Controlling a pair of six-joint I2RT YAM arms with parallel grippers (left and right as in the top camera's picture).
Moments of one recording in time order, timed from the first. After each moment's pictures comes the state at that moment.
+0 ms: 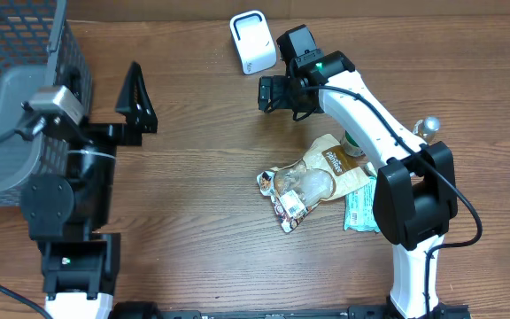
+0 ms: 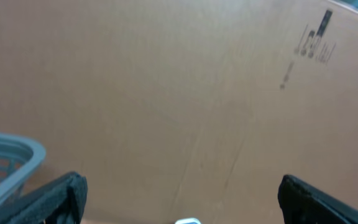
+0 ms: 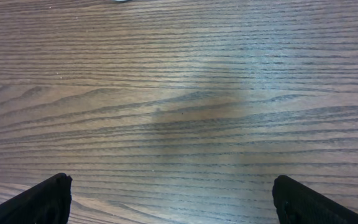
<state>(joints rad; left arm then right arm) -0.01 0.82 0.78 0.28 0.08 -0.33 0.42 2.15 1.85 -0.86 -0.06 0.43</state>
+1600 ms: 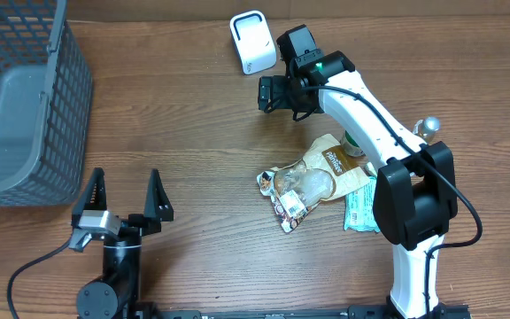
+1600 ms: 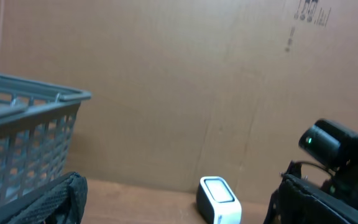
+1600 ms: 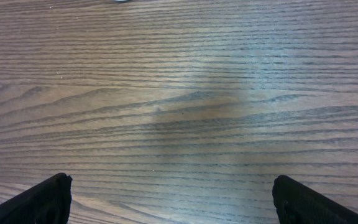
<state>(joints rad) -0.01 0.09 0.06 0.35 0.02 -0.24 0.42 2.15 1.85 -0.86 -0.06 0.43</state>
